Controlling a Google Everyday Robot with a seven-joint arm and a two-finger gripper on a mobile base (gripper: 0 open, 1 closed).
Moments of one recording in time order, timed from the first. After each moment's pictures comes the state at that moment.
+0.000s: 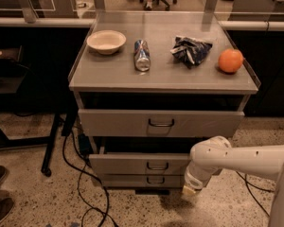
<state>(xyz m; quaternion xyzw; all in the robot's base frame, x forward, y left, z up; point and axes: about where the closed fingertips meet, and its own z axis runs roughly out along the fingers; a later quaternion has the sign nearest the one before) 0.476 -0.190 0.419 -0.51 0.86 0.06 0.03</state>
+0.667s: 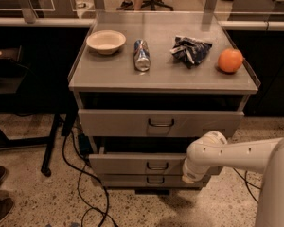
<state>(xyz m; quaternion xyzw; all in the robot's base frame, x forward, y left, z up) 0.516 -0.196 0.424 -0.50 0.86 0.00 0.07</state>
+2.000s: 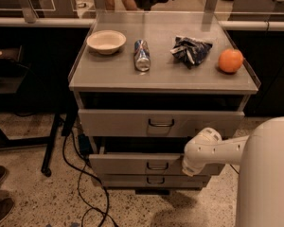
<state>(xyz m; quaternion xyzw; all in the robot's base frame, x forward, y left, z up) 0.559 -0.206 0.408 -0.49 0.87 -0.04 0.09</state>
